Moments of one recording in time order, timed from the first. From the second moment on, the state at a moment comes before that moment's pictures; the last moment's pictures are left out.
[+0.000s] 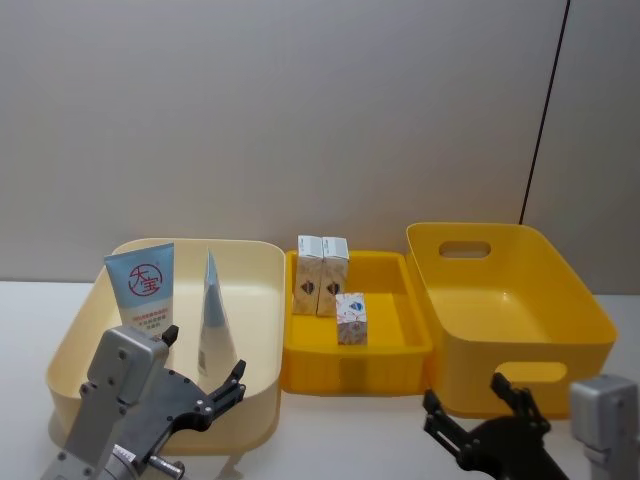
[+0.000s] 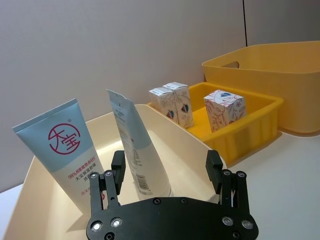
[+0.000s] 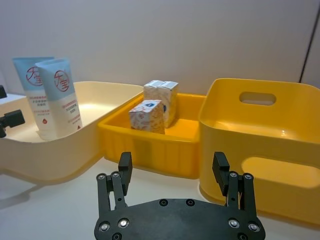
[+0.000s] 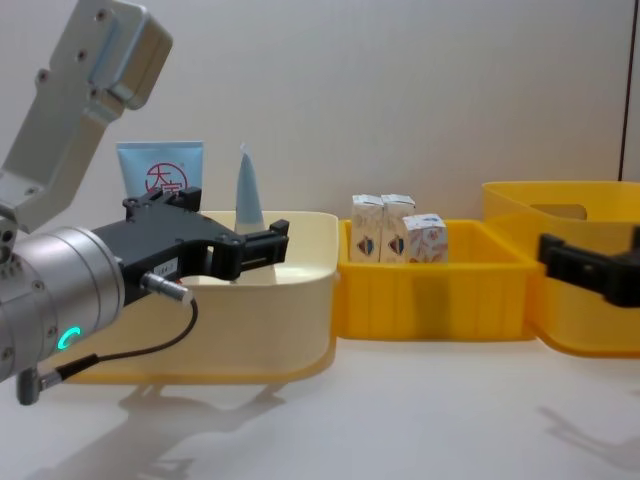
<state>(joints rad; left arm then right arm) -0.24 0.38 0.45 -1.63 -0.20 0.01 -0.01 -0.04 0.31 -0.22 -1.77 0.27 0.04 0.07</state>
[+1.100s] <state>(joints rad) -0.24 0.38 0.45 -1.63 -0.20 0.01 -0.01 -0.09 0.32 -0.15 -1.82 0.39 0.01 0.19</state>
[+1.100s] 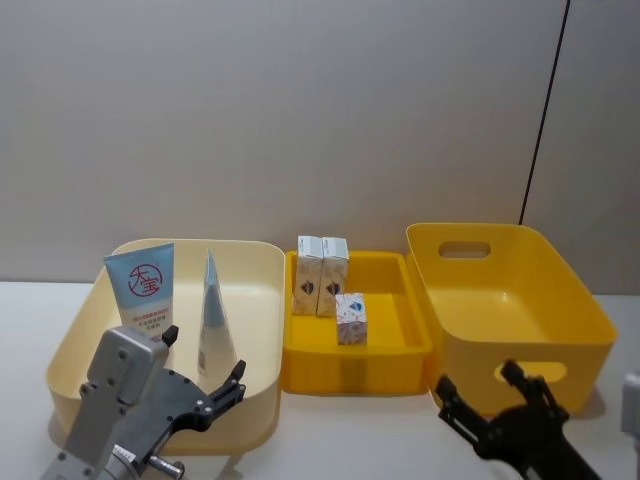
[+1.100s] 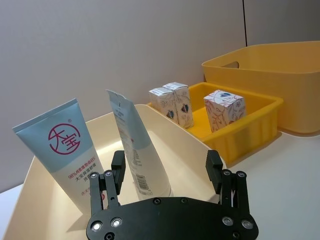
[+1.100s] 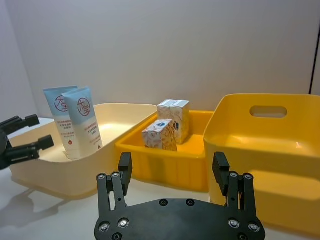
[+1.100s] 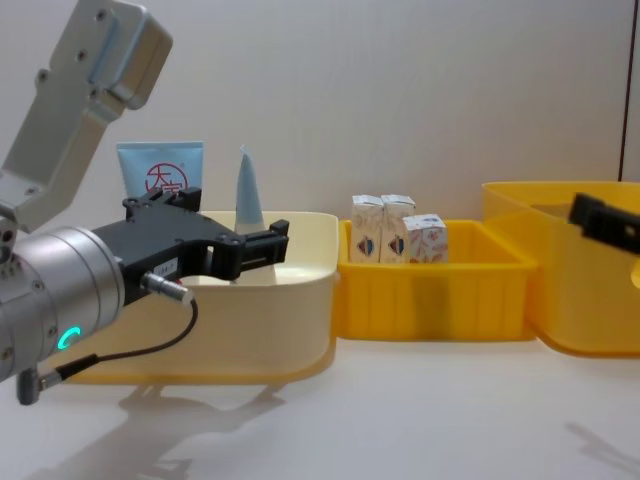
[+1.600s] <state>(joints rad) -0.24 0.38 0.45 -1.63 -0.20 0.01 -0.01 0.15 0.36 -0.20 -1.81 0.39 0.34 0.19</state>
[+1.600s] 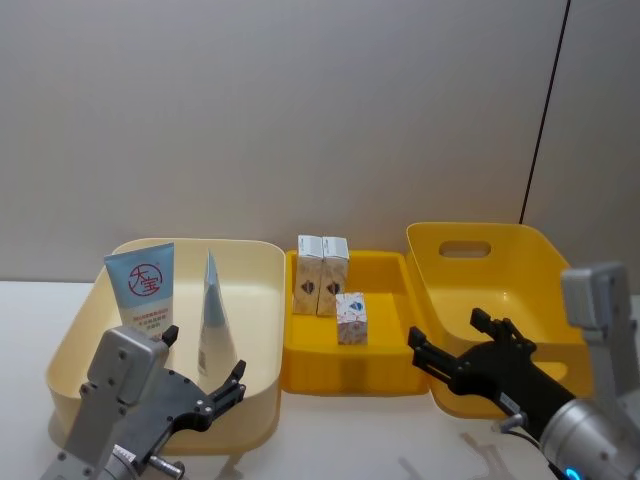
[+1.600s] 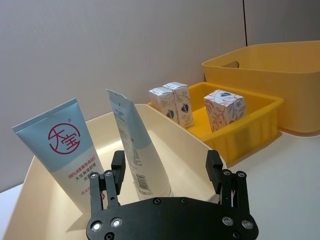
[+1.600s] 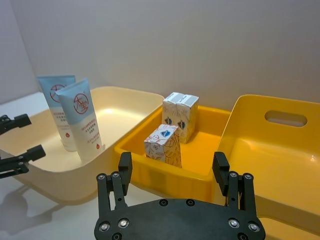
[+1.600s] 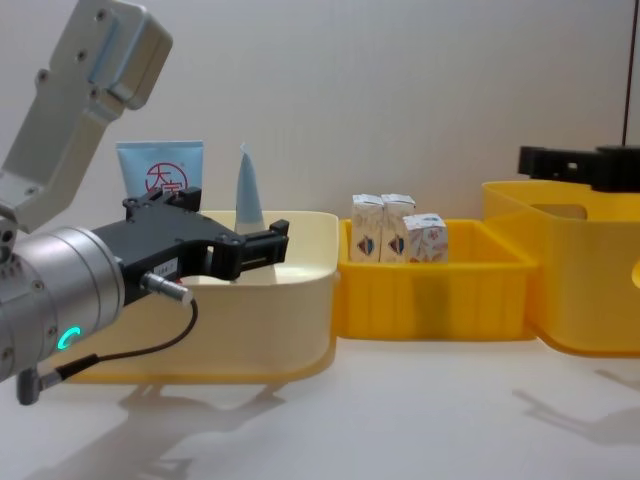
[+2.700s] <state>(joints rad) -0.24 0.38 0.45 -1.63 -0.20 0.01 -0.01 0.53 0.20 -0.42 -1.57 0.26 0.85 0.05</state>
